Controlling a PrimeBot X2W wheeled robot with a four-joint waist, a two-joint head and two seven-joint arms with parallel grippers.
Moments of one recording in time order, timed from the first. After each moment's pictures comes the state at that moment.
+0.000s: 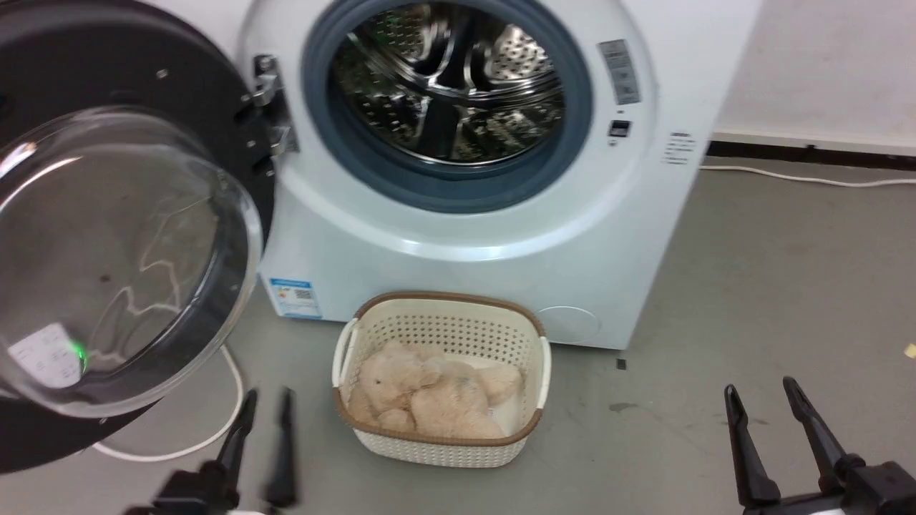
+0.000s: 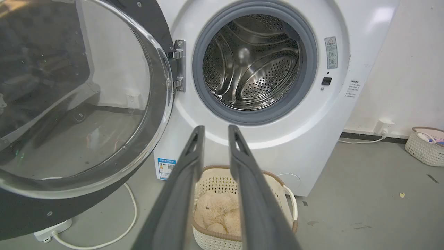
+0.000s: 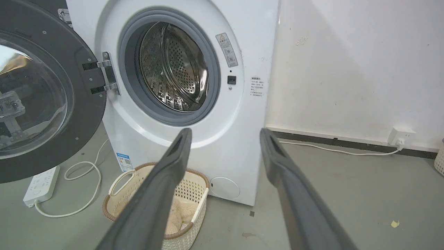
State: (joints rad) left arm 0.10 0.18 -0.14 -0.01 -0.27 0.08 -0.26; right arm 0.13 -0.05 -0.07 -0.02 0.06 0.13 -0.26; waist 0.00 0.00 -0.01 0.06
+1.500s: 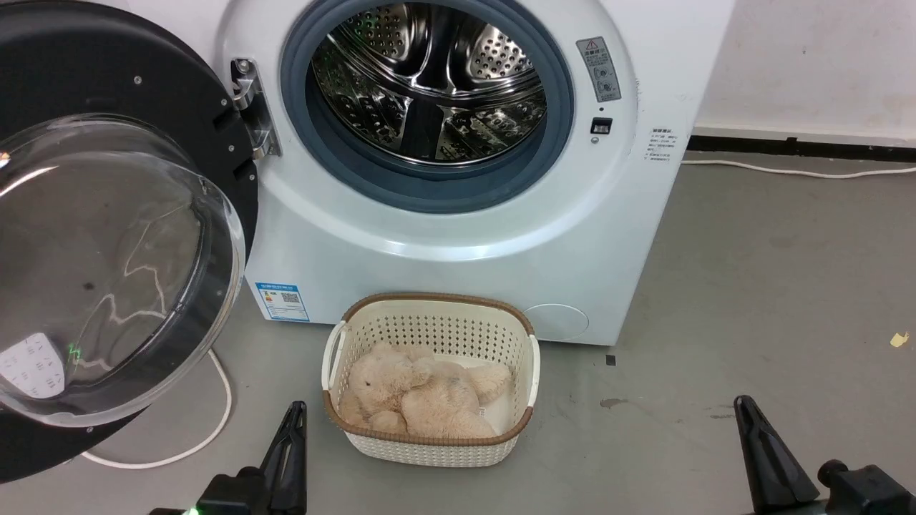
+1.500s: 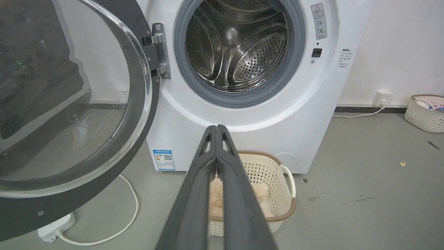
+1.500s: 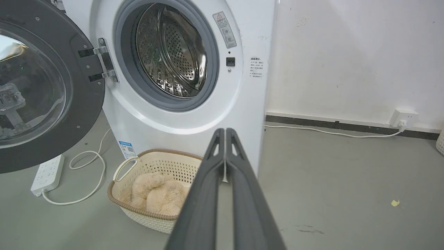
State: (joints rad) left arm 0.11 0.14 -0.16 0.04 -0.14 0.09 -0.24; right arm 0.13 -0.05 -0.05 0.02 0.08 0.13 -0.24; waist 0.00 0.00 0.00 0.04
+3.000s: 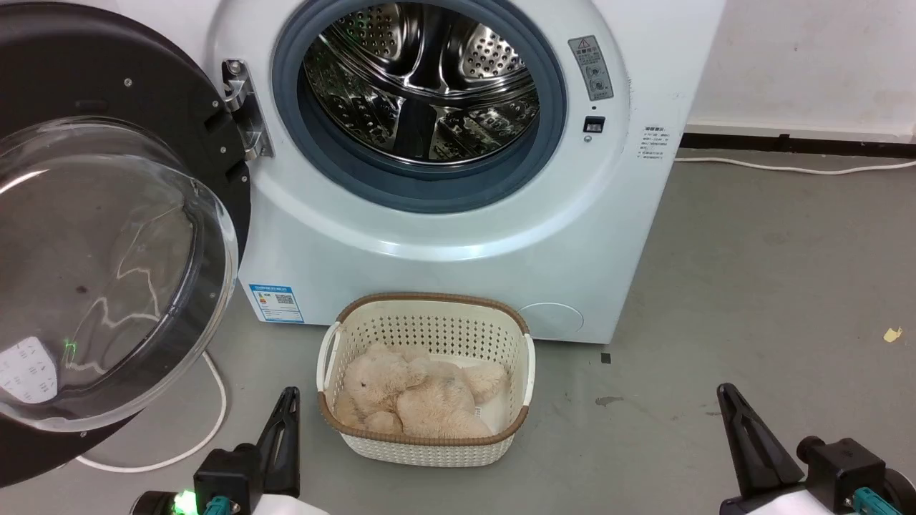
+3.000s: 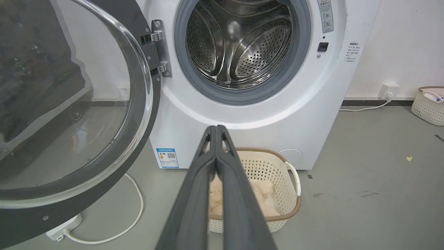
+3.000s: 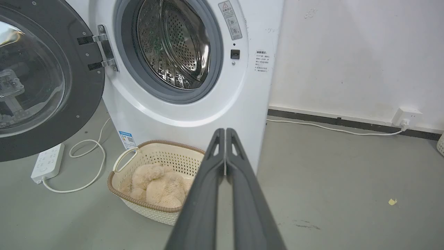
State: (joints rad) left arm 0.08 0.10 -0.10 0.02 -0.09 0.06 -0.15; right arm 0.09 -0.05 -0.03 0.02 0.05 0.13 -0.15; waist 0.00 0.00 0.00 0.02
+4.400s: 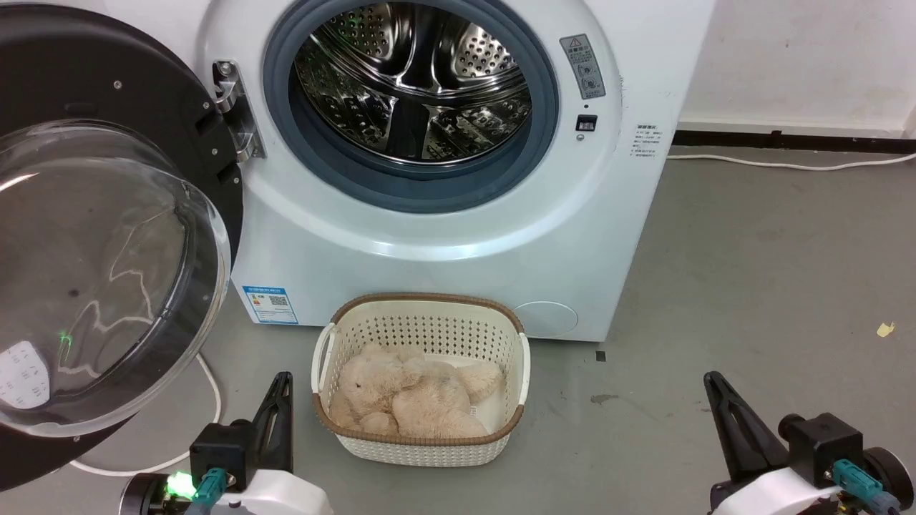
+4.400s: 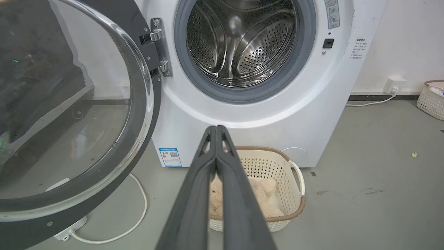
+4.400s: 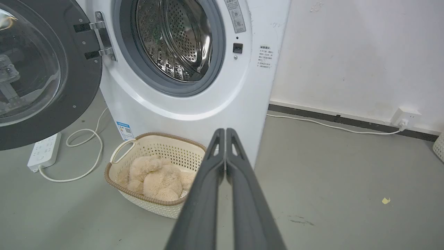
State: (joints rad) left arm 0.04 0.08 -0.05 0.01 -0.04 0.02 -0.07; right arm 0.05 -0.05 -0.02 0.01 0.03 0.13 -0.07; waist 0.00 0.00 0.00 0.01
